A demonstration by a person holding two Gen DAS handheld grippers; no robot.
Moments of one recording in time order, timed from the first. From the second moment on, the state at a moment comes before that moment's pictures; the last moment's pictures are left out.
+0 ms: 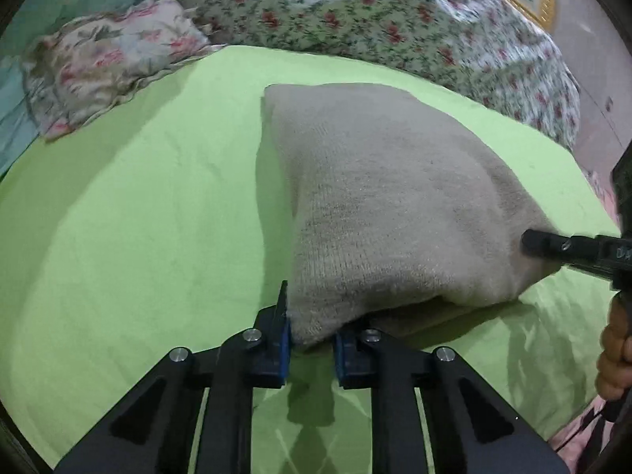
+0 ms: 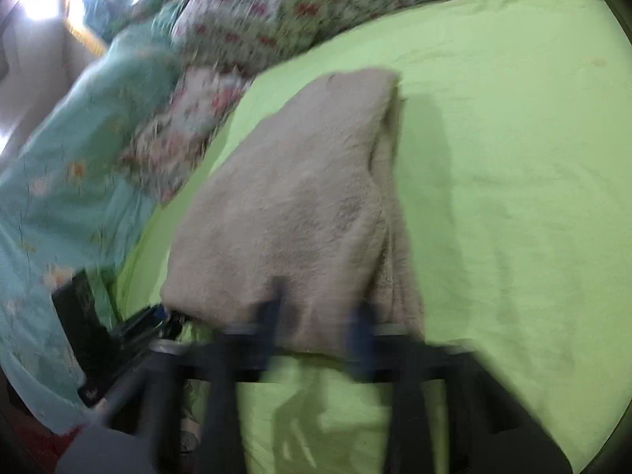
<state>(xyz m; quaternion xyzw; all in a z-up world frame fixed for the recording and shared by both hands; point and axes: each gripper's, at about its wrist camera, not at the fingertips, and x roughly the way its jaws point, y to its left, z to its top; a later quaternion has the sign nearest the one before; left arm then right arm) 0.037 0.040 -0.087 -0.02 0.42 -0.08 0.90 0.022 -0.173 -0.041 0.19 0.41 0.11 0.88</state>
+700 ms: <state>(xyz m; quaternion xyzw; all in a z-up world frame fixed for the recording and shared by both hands) 0.048 0.081 -0.097 -0.14 0.47 -0.15 0.86 0.017 -0.218 -0.064 0.13 0.44 0.04 0.89</state>
